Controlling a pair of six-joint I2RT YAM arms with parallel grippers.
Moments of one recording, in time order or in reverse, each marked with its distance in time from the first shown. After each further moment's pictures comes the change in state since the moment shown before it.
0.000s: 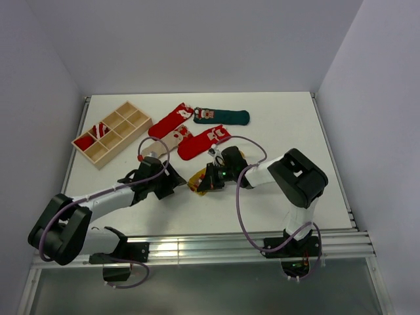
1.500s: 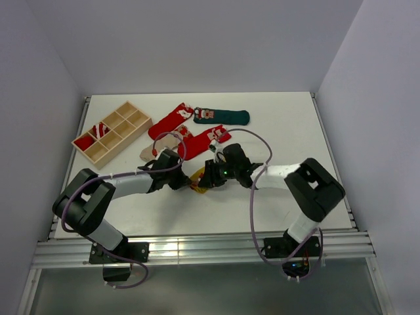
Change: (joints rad) left arm -0.103 0.278 0.183 0.047 -0.077 -0.086; right arm 0.008 -0.128 -0.008 -0.103 0.087 -0.138
